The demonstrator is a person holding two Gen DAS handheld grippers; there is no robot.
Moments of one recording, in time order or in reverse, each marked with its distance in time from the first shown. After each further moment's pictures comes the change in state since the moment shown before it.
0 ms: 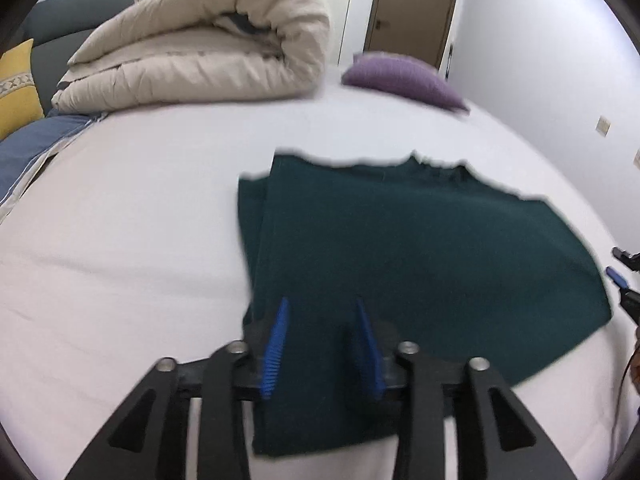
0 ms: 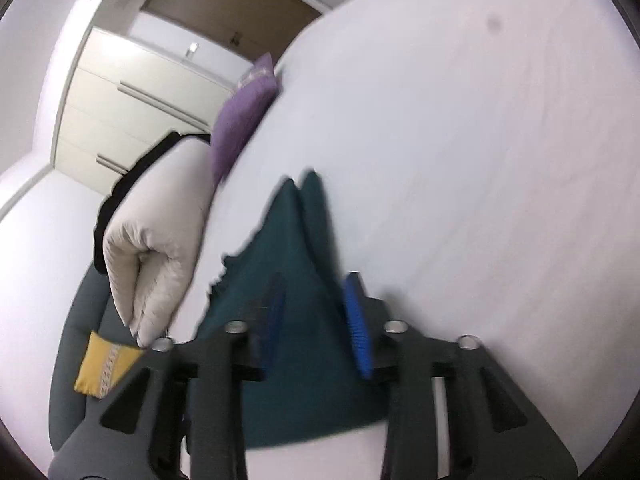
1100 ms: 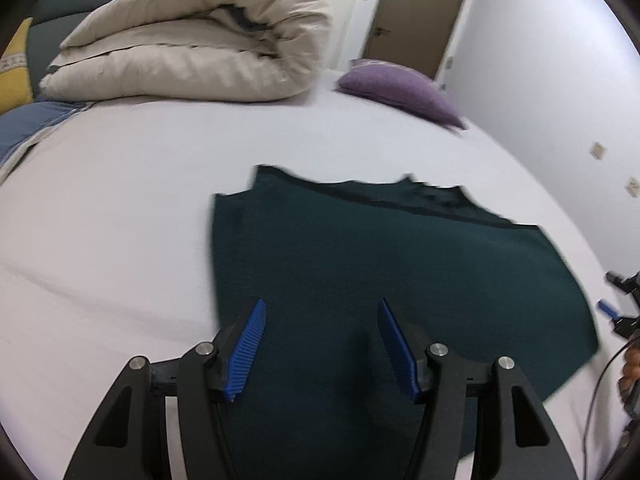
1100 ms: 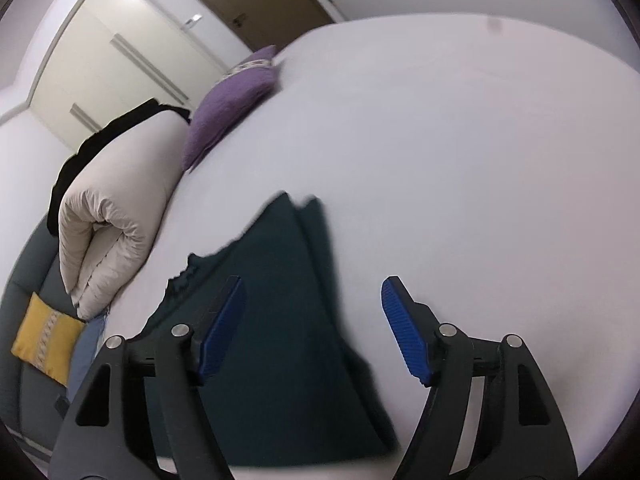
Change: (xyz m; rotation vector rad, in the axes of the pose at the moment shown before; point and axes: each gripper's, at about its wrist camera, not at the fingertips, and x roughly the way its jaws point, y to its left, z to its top) left arm 0.029 -0.004 0.017 -0.048 0.004 -0.094; right arm 0.019 0.026 0.035 -0.166 0.013 -0.203
